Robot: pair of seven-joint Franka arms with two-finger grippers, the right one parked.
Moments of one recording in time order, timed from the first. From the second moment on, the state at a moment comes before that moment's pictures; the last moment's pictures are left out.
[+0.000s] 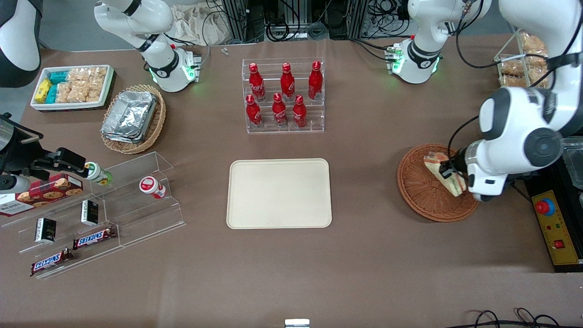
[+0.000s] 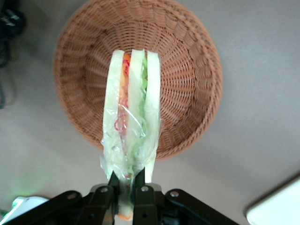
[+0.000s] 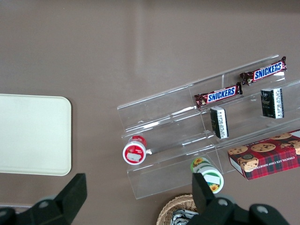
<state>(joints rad) -0.07 0.21 -0.03 -1.78 -0.03 1.71 -0.74</state>
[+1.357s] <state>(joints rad) -0.36 0.39 -0.22 -1.42 -0.03 1.61 -0.76</state>
